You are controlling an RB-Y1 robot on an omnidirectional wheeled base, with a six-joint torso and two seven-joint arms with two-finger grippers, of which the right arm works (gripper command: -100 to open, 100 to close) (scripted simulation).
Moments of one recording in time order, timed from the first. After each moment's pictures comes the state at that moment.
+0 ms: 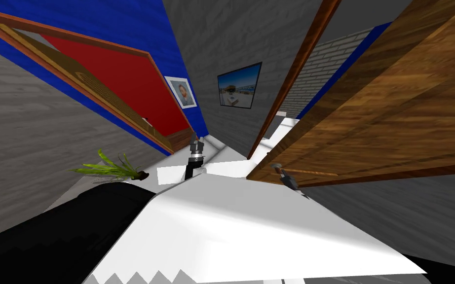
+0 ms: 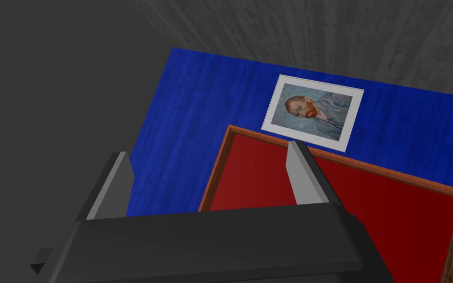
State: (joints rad) arm 0.28 -0.59 0.06 -0.77 -0.05 -1.12 -0.44
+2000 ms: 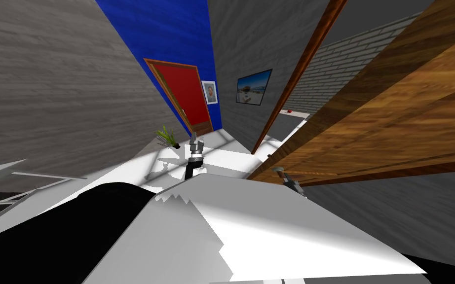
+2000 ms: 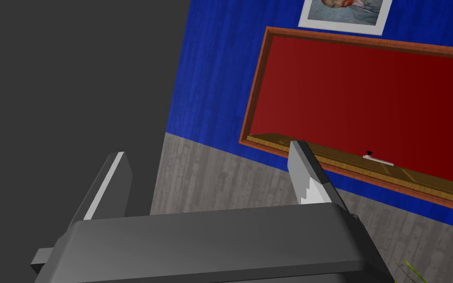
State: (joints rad) arm 0.29 -0.62 0.08 -0.66 -0.04 -1.26 -0.47
